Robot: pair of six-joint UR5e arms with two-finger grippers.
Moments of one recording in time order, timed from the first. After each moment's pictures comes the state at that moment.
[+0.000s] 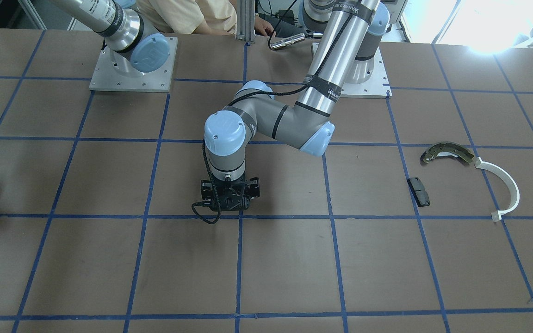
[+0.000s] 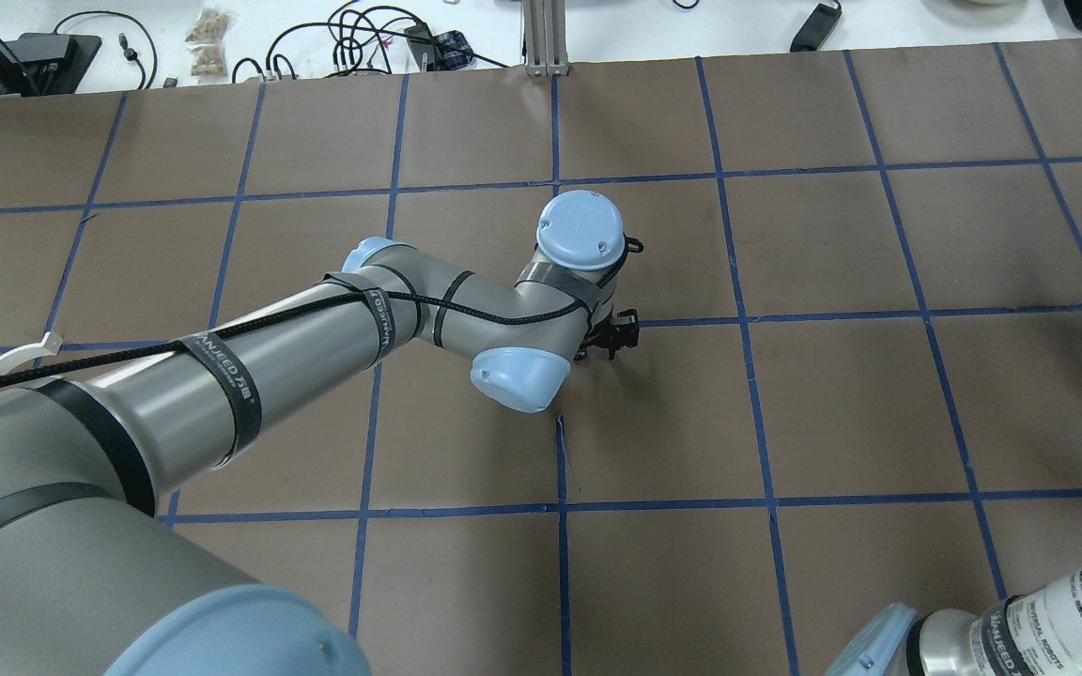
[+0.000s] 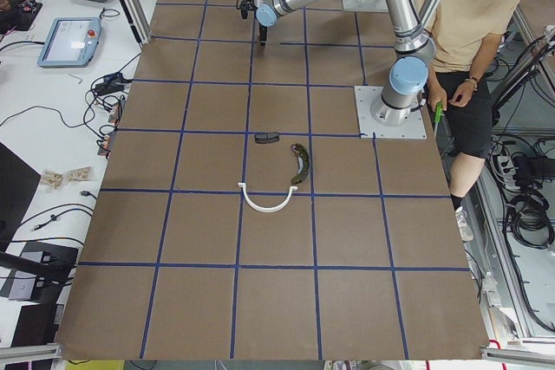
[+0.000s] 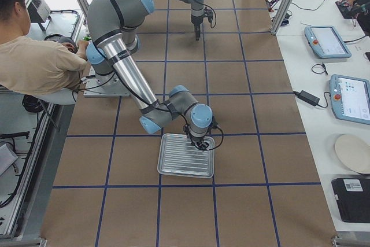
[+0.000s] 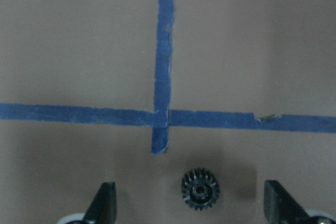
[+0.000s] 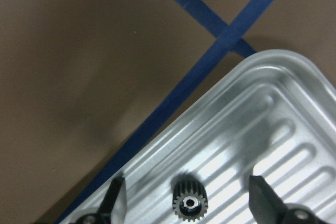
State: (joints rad) left arm -2.05 -2.16 -1.70 -0.81 1.60 -0.53; right arm 0.67 -1.04 1.74 -2.24 -1.59 -1.63
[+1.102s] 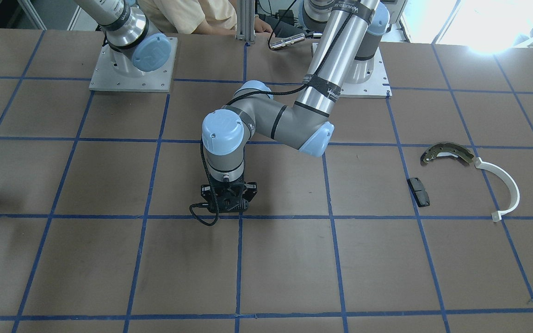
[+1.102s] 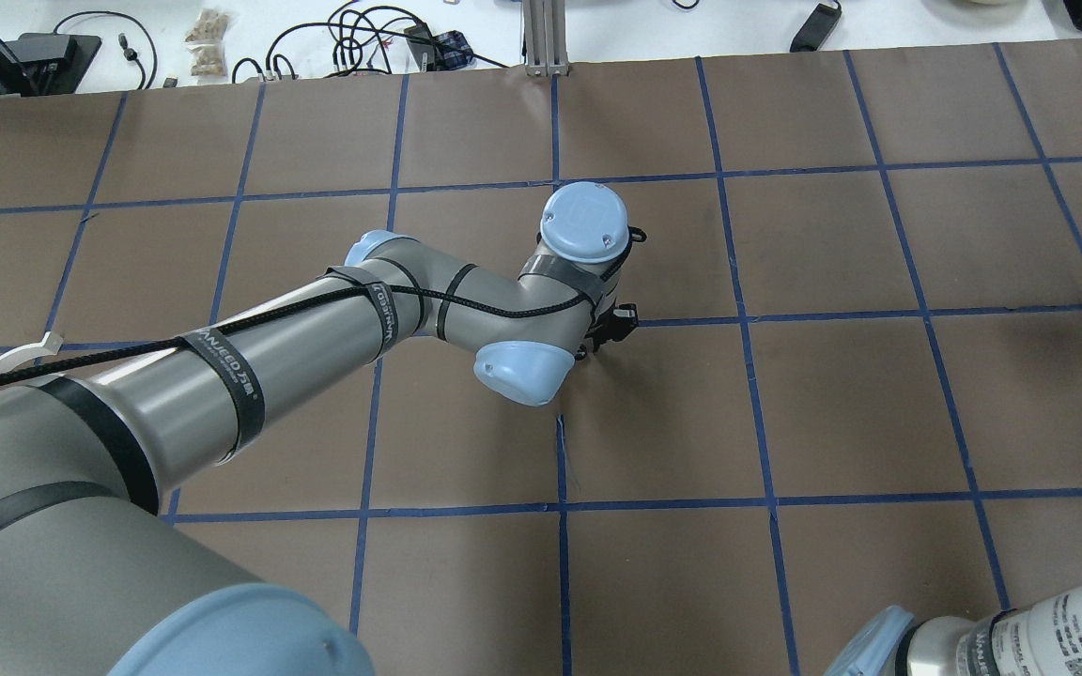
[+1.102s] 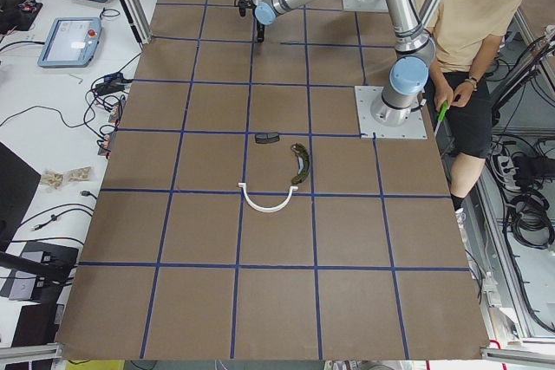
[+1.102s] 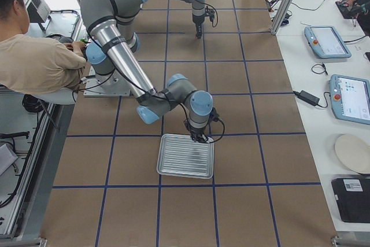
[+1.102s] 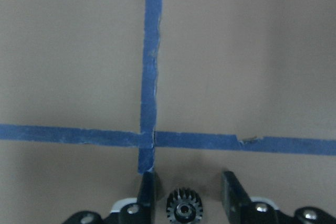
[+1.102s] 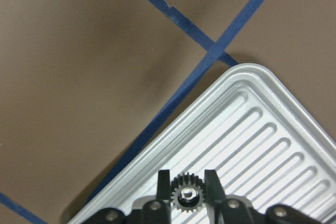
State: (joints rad) left arm -2.05 -2.16 -1.69 -0.81 1.62 -0.53; right arm 0.71 -1.22 1.74 -2.09 -1.60 -1.53
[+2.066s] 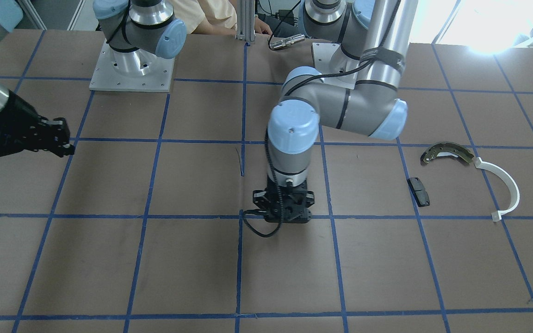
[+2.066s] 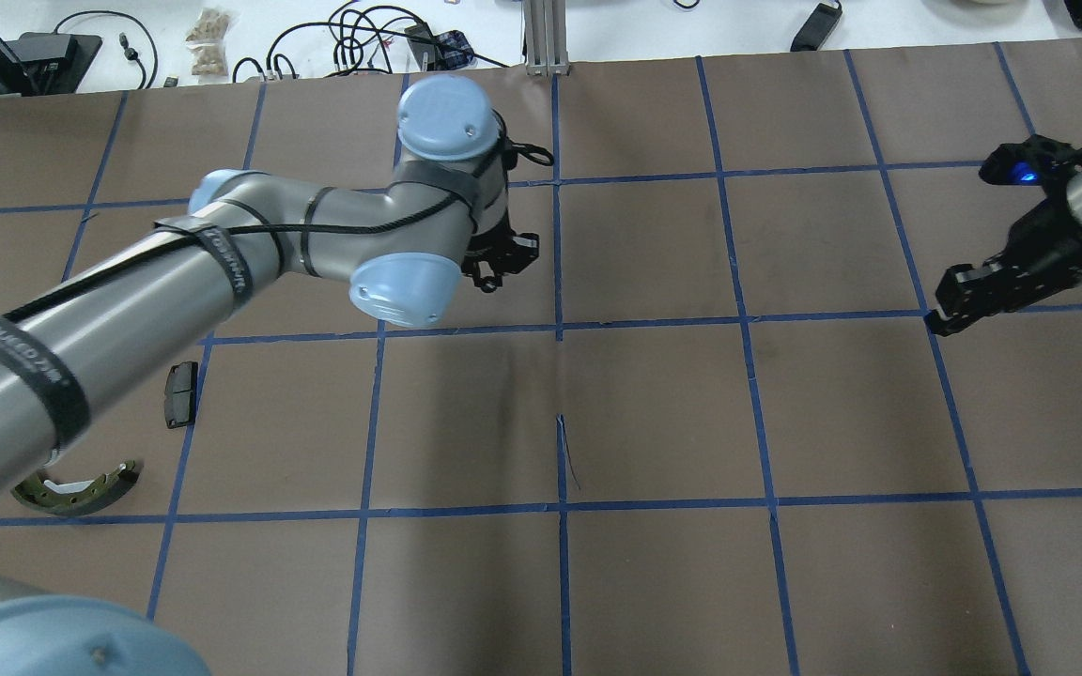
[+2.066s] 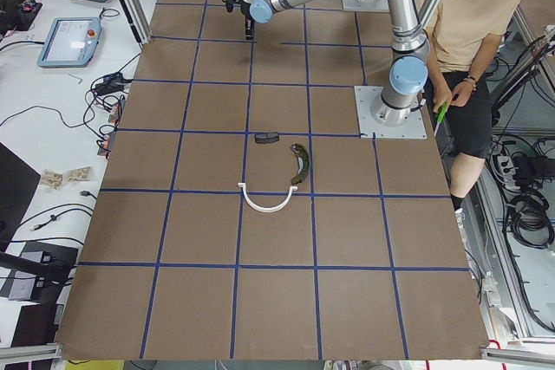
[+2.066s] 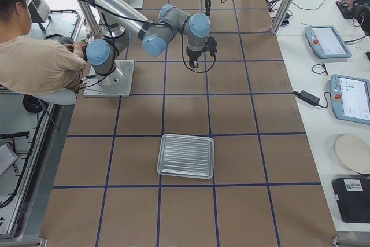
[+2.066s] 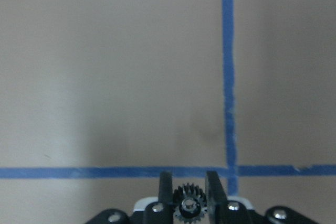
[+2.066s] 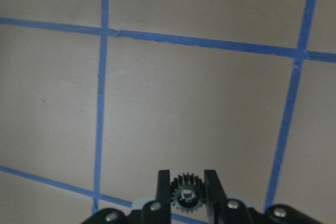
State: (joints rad) left arm -1.79 -1.98 -1.69 -0.93 1.62 -0.18; right arm 1.15 -1.56 1.97 -1.83 -1.34 -0.51
